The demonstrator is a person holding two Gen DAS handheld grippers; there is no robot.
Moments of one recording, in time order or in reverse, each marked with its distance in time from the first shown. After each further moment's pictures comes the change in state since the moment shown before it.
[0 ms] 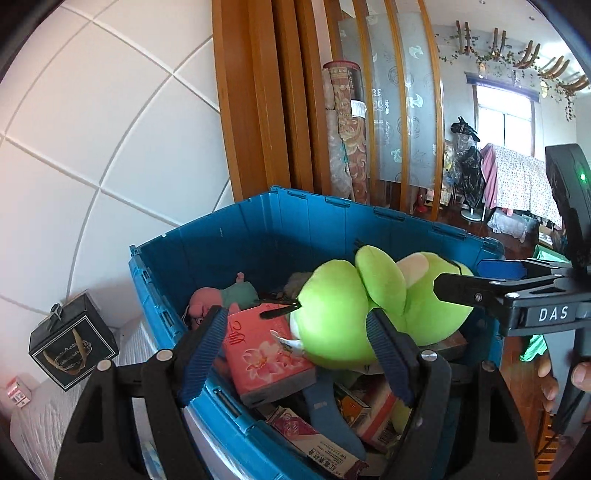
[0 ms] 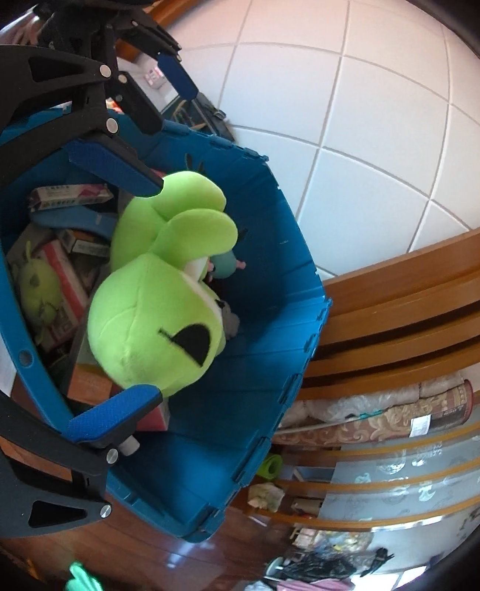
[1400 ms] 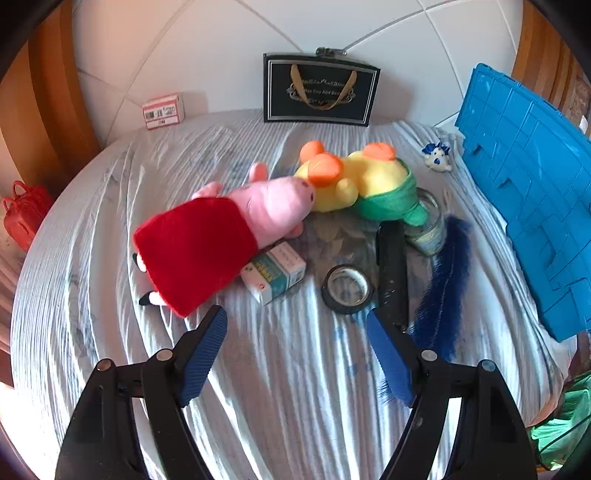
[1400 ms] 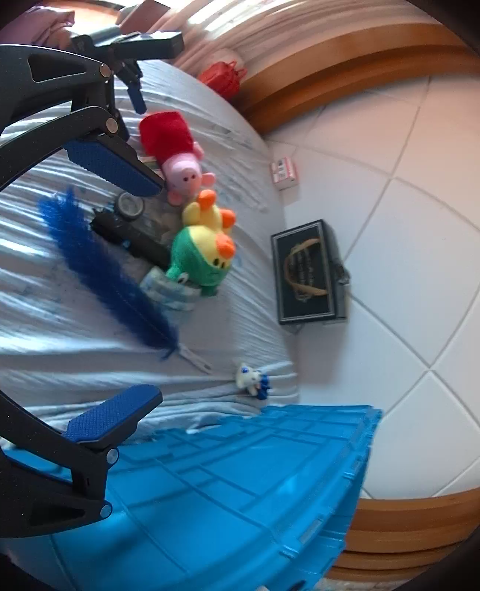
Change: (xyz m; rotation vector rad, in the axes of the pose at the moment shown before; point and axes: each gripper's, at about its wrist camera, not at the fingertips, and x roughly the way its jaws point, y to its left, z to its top) left arm -0.137 0.307 -0.376 -0.622 0.421 0.473; right arm 0.107 0.308 -0.175 -0.419 0.216 0.345
